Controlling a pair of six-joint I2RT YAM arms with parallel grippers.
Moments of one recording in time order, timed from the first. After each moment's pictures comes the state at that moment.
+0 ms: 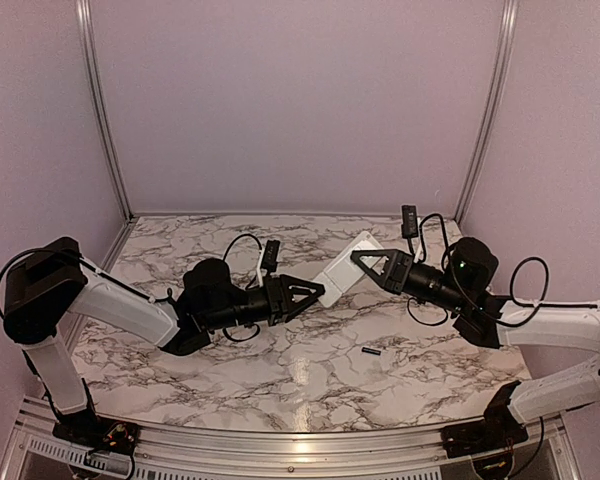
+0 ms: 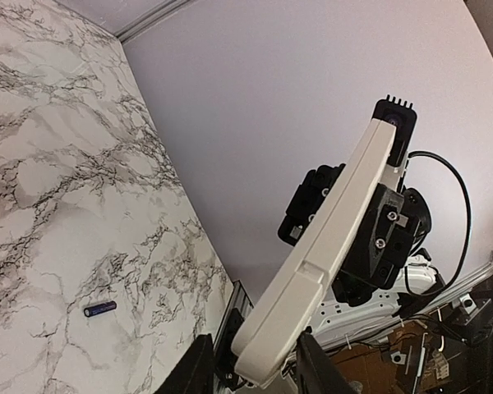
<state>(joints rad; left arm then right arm) -0.98 1.78 0.79 1.02 0.31 -1.14 0.68 1.17 0.53 0.72 -0.41 0.75</state>
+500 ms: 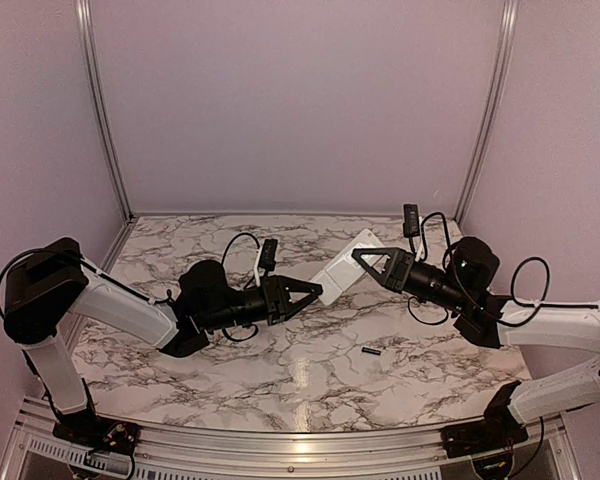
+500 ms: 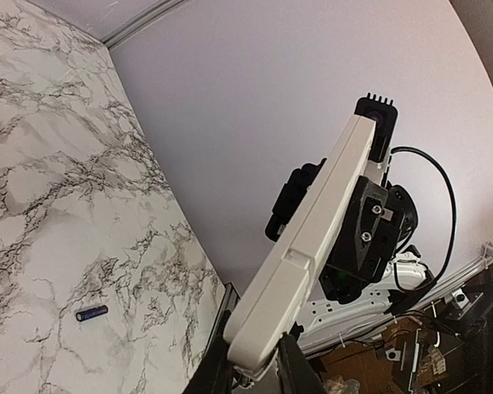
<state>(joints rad) -0.98 1.78 0.78 1.07 0.32 -1.14 0.67 1.17 0.53 0.72 -0.40 0.76</state>
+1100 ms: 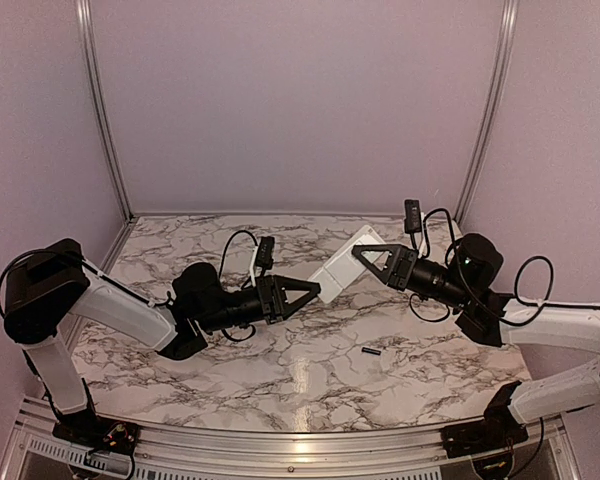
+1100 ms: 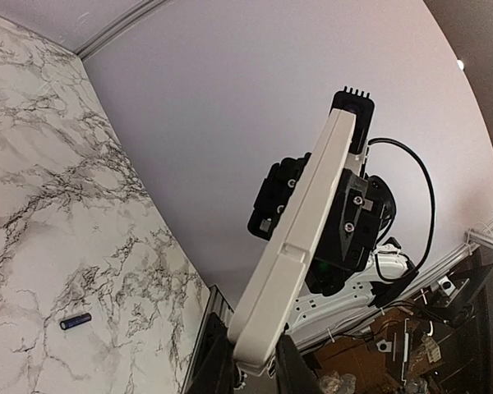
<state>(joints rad) -0.98 1.78 0.74 1.19 0.35 -1.14 0.67 1.15 0.54 0.72 -0.43 0.76</state>
